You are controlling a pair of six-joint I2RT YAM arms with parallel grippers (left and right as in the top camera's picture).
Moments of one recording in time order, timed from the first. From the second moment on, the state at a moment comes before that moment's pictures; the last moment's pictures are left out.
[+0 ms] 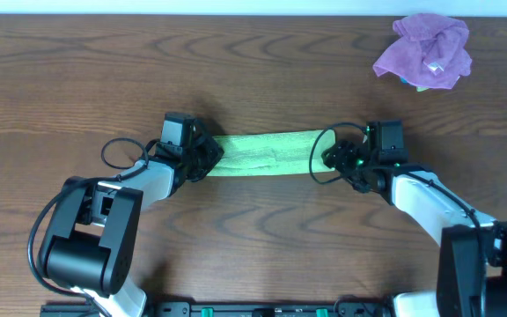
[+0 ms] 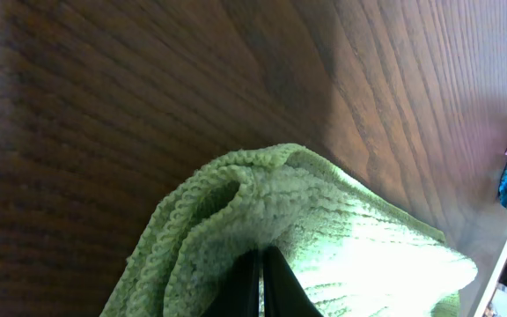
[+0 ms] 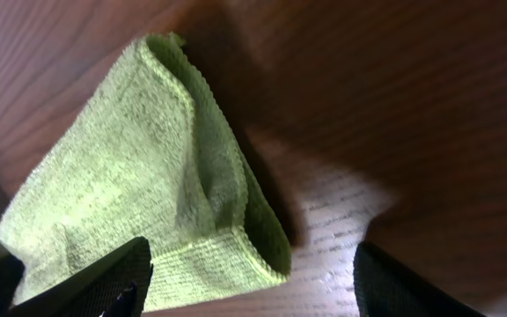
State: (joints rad) left arm -0.25 1.80 0.76 0.11 0.38 -1.04; right arm 0.11 1.60 0.72 -0.18 -0.28 0.78
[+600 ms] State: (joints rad) left arm -0.25 1.80 0.76 0.11 0.38 -1.04; right arm 0.17 1.71 0.75 -0.03 -0.33 0.87
